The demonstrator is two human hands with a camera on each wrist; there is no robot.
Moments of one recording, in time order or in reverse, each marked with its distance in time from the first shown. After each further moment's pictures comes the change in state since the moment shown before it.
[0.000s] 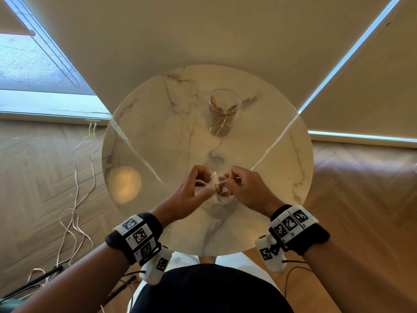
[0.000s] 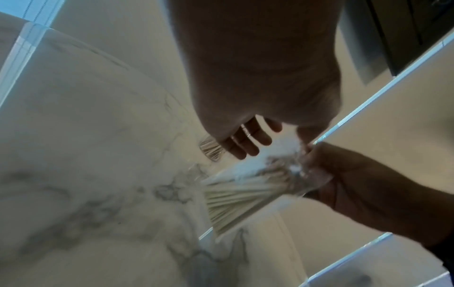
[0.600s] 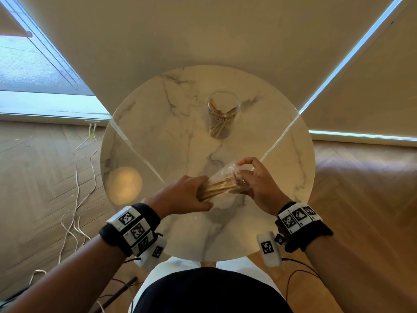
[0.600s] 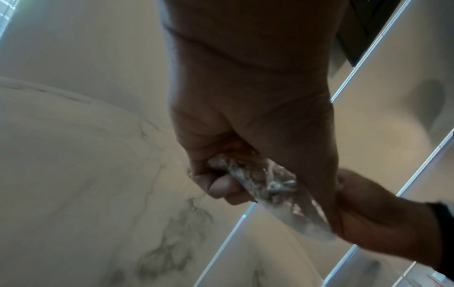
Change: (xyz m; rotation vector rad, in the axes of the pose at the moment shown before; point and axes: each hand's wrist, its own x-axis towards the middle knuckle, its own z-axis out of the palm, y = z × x) left_hand 0.026 0.009 -0.025 0.558 -0.269 -0.069; right_hand 0.018 0.012 -0.020 0.745 -0.009 0.235
